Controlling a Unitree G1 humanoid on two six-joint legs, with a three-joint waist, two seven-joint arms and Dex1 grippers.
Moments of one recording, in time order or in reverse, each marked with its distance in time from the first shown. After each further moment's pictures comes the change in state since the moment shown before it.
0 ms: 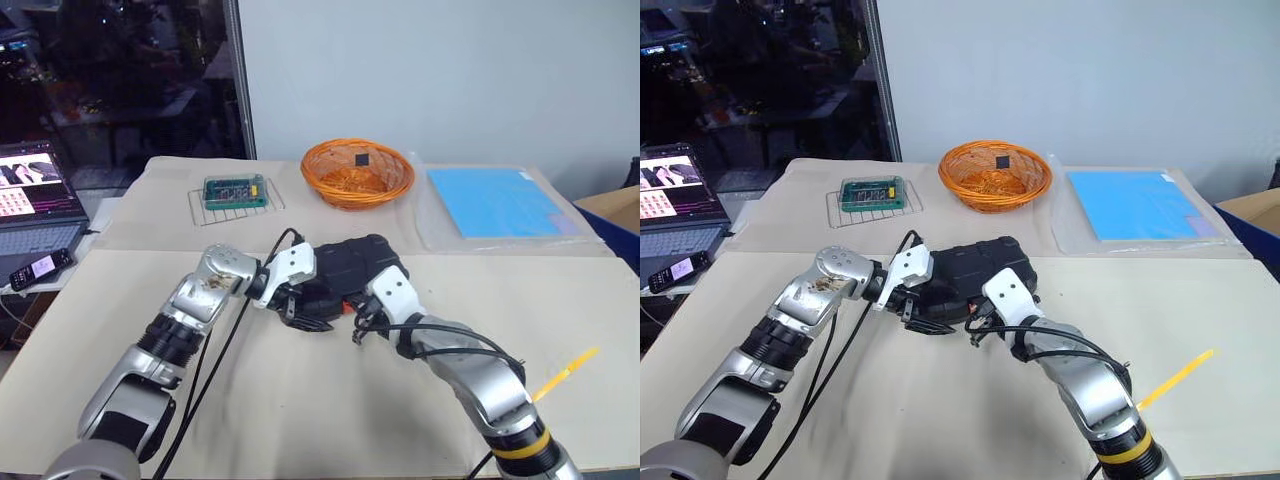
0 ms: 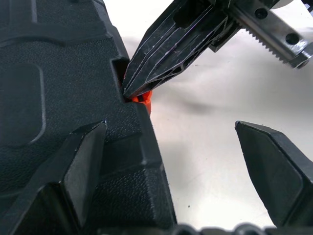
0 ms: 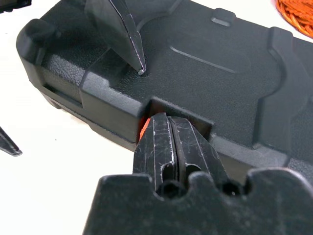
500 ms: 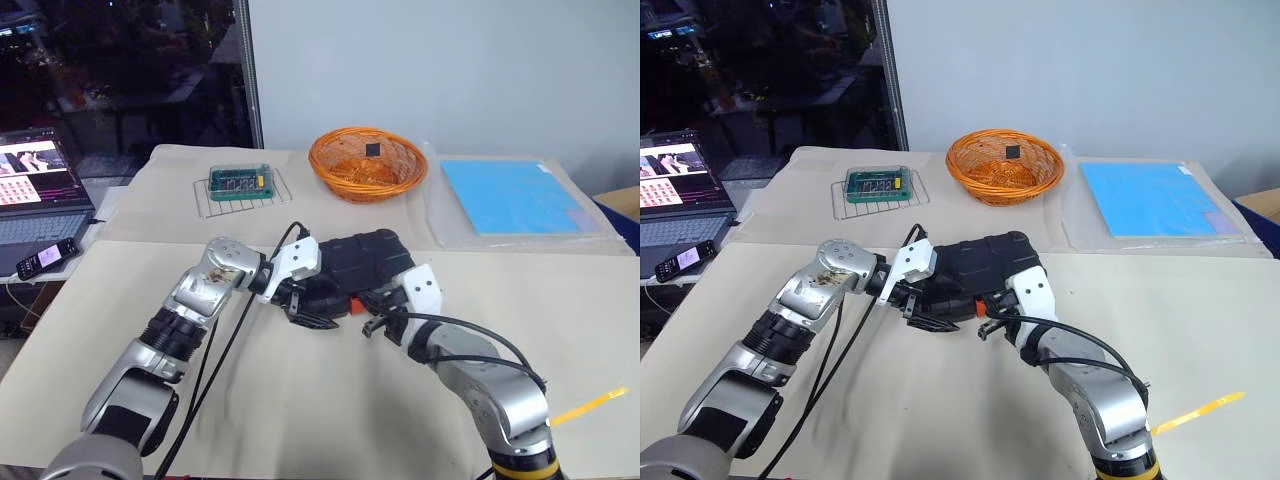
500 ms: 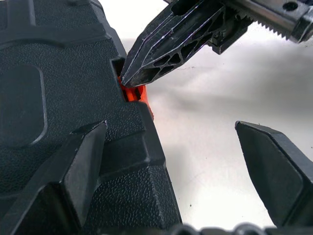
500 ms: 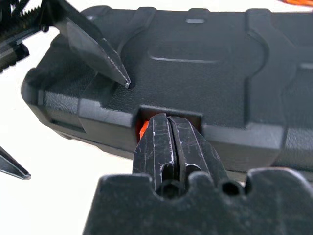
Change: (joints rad) left arm -0.035 -0.009 -0.006 0.005 -0.021 -0.022 -0.028; right arm 0.077 0.077 -0.161 -0.160 0.132 0.146 -0.072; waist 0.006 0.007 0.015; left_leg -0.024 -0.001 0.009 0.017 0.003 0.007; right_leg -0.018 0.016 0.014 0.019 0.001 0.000
